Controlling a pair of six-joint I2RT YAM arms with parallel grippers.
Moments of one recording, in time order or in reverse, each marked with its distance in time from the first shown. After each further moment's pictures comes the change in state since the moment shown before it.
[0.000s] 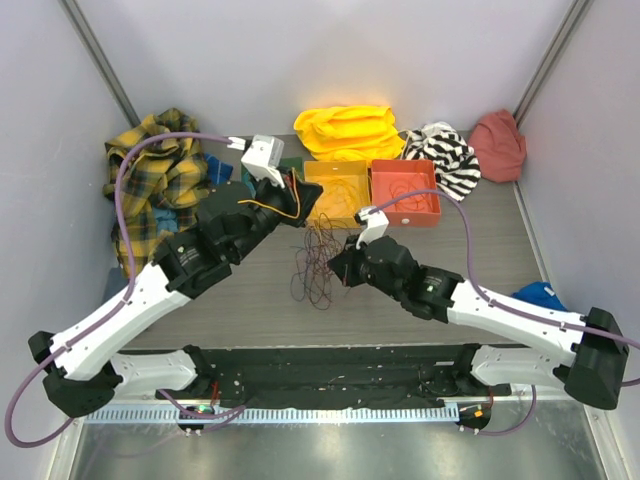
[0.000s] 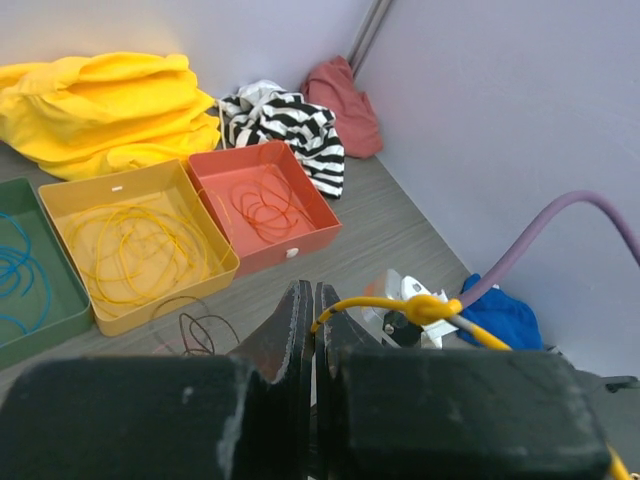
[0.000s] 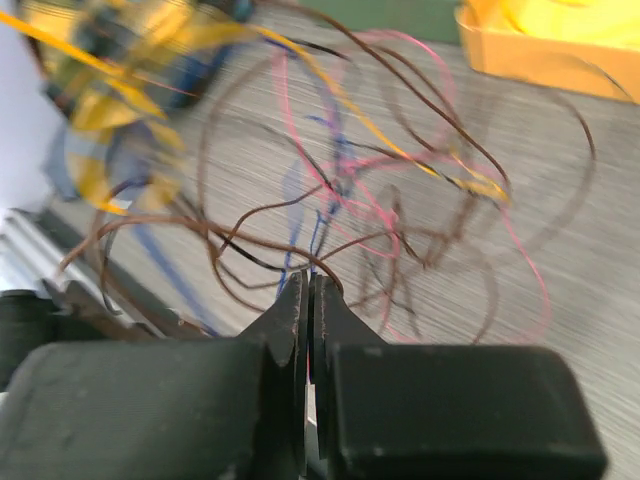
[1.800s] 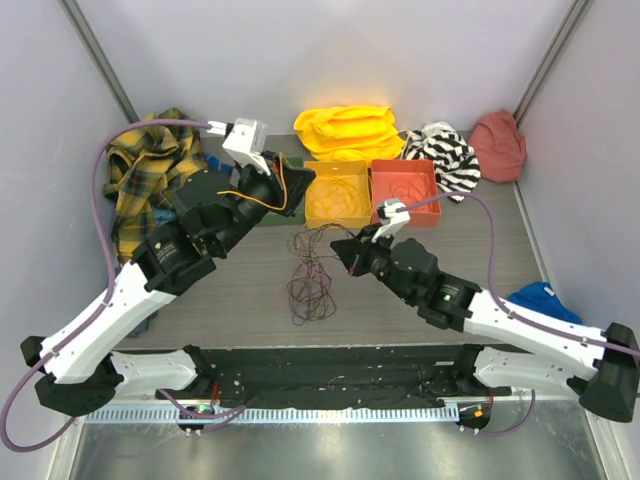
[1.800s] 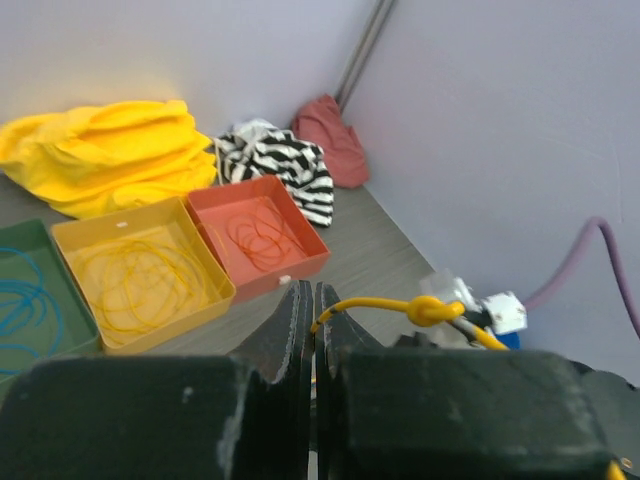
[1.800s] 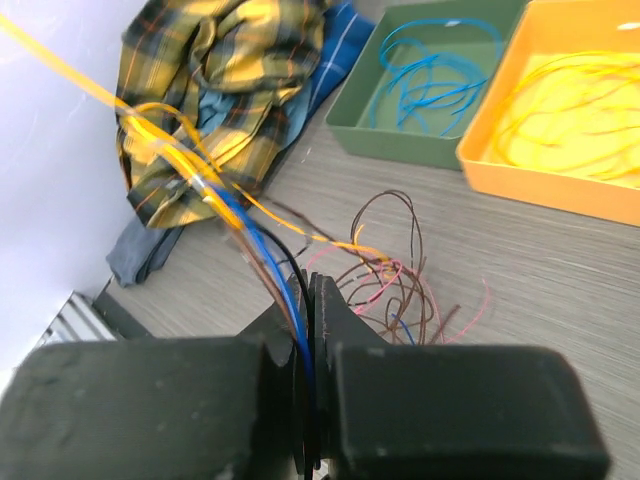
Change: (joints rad) left arm 0.000 0.010 0.164 -0.093 0.007 0.016; right arm 0.007 -0.107 -0.067 0.210 0.089 -0.054
